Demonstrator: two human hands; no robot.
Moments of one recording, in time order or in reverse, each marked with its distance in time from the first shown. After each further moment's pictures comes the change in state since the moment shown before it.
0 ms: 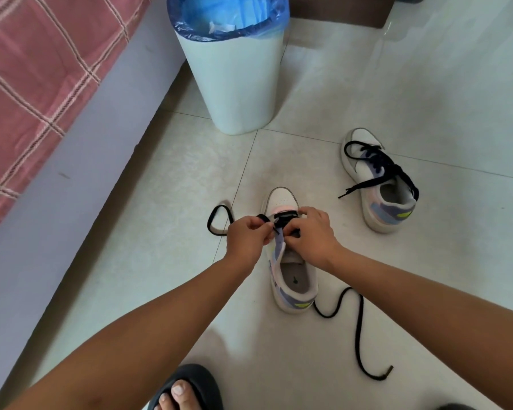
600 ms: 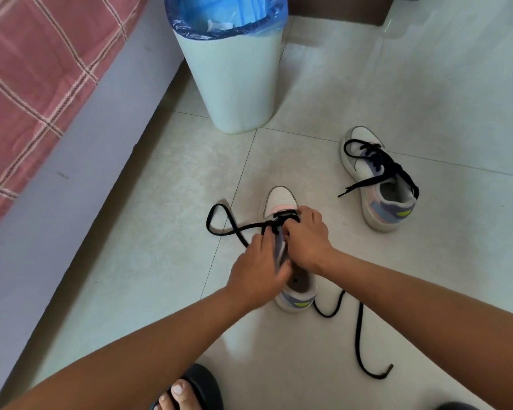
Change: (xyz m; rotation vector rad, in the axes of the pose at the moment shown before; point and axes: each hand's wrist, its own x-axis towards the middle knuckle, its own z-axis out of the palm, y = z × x) left_hand -0.042 -0.019 -0.002 0.895 -0.197 0.441; right_hand 0.000 -0.007 0.012 -0.247 -0.024 -0.007
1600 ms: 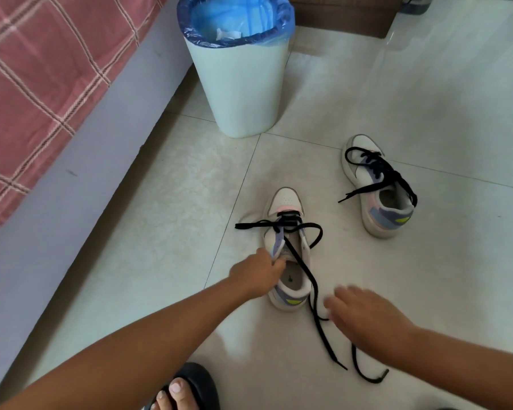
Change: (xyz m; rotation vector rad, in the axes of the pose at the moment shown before) left_hand 0.010 0.002 -0.004 0.012 -0.288 -0.335; right_hand -0.111 0.085 0.015 -0.295 0.251 -0.629
